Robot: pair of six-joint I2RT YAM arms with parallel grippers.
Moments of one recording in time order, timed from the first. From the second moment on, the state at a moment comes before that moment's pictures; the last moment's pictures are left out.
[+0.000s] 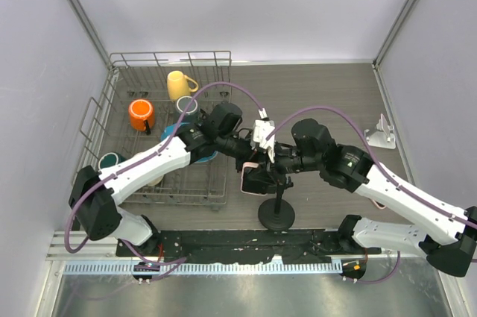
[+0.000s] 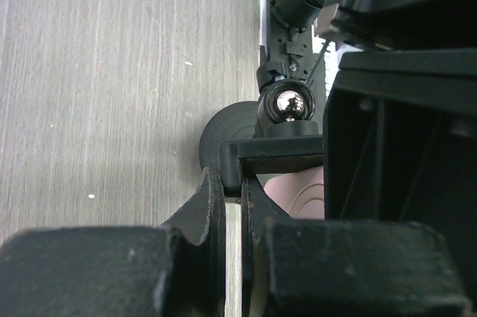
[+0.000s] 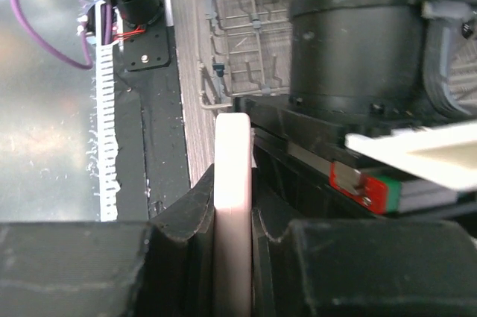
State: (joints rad) left arm -0.84 1.46 1.21 -0.44 0.79 0.12; right arm 0.92 1.02 1.05 -0.51 -0.49 -0.18
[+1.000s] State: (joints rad) left arm -0.95 1.22 0.87 0.00 -0.18 -0.15; right arm 1.16 1.24 1.17 -0.65 0.69 0.60
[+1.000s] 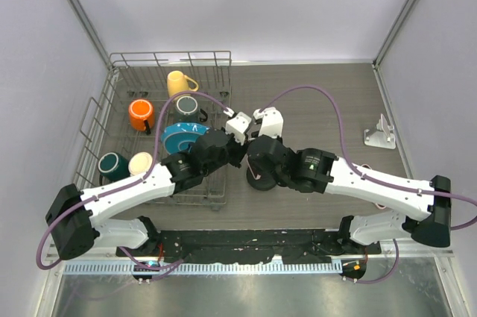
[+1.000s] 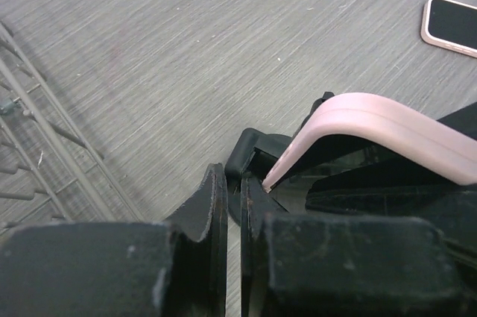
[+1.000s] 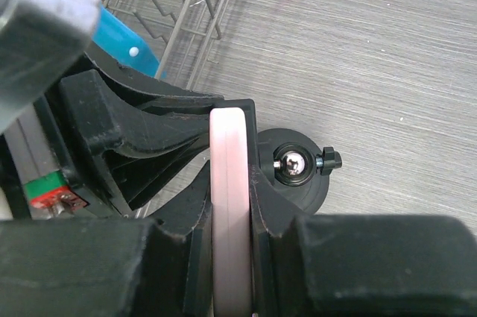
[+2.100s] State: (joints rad) left arm -0.93 1.08 0.95 -0.18 -0.54 -0.21; right arm 1.10 1.21 1.04 -0.53 0.71 0.51
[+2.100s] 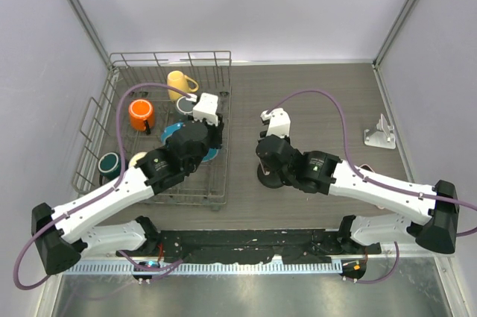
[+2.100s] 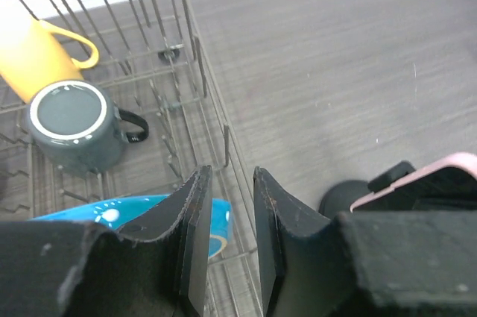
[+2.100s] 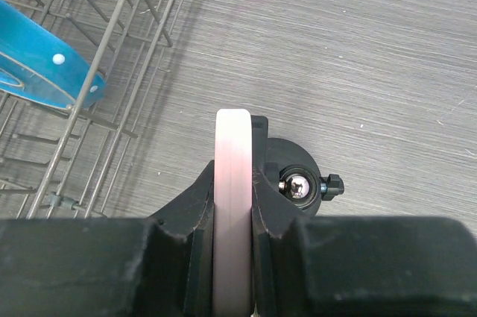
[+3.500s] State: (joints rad) left arm -0.94 1.01 1.16 -0.22 -0.32 -0.23; right arm 0.92 1.04 1.02 -0.67 0.33 0.39
